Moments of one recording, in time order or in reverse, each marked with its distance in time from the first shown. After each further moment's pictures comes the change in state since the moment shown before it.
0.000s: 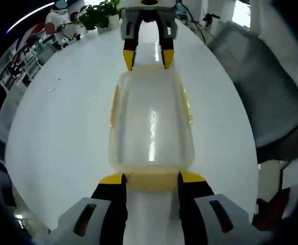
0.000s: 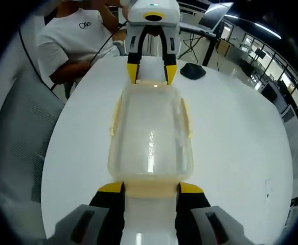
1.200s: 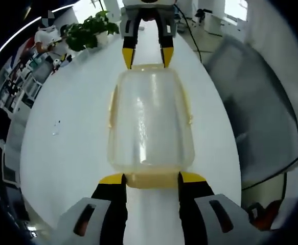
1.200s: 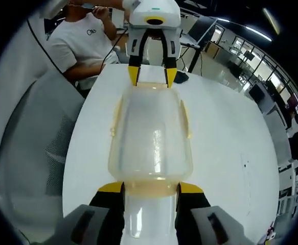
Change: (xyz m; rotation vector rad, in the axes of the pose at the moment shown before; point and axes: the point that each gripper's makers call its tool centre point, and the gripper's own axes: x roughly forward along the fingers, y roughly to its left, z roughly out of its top) left arm -0.014 -0.017 0.135 0.104 0.004 0.033; right arm -0.120 0.029 -0.069 0.021 -0.007 -0.102
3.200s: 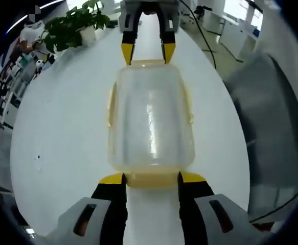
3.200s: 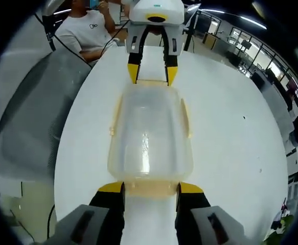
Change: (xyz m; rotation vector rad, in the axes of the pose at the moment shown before) left arm 0.107 0.013 0.104 -0.011 0.057 -0.081; right arm -0.019 -0.007 -0.147 0.047 0.034 0.048
